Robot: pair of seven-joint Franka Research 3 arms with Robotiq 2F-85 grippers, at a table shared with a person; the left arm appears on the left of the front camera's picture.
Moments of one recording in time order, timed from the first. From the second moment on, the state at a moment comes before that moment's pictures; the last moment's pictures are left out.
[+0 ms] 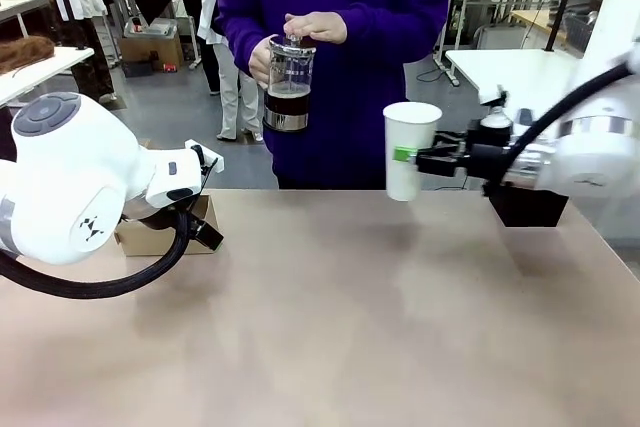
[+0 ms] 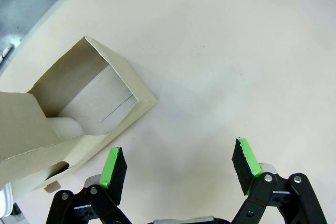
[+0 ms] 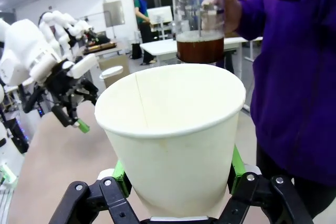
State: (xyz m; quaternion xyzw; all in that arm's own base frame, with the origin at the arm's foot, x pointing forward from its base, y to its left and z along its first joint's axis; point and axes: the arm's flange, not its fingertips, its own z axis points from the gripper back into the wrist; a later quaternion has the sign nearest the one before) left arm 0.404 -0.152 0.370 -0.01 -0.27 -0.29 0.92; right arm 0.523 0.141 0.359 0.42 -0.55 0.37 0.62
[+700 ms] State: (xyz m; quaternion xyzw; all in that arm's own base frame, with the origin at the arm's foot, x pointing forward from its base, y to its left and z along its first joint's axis) left arm 0.404 -0.152 0.370 -0.01 -0.27 -0.29 0.92; right arm 0.590 0.165 0.298 0.41 -0.55 0.34 0.64
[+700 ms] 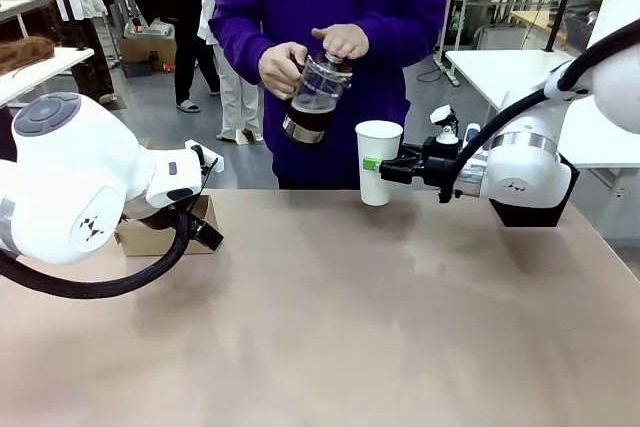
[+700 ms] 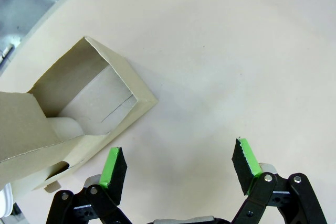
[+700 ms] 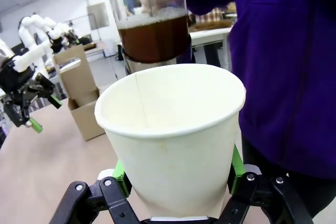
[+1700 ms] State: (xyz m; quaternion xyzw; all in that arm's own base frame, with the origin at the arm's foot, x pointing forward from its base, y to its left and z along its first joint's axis) left arm 0.404 -0.152 0.370 -0.01 -0.27 -0.29 0.92; right arm 0.590 0.165 0.298 0.41 -0.55 0.34 0.64
